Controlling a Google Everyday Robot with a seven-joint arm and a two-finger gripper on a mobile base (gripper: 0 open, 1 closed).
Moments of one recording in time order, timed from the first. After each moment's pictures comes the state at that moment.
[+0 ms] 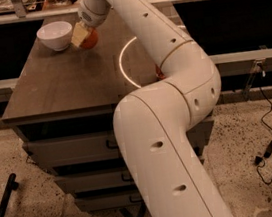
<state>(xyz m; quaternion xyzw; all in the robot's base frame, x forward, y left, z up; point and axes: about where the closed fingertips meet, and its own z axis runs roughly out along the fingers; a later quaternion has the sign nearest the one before) 0.855 0.113 0.882 -0.45 0.82 0.11 0.33</state>
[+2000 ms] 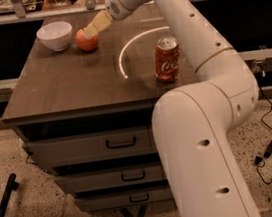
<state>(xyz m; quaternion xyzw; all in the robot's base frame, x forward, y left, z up) 0.854 0.050 0.909 -0.41 0.79 0.20 0.40</state>
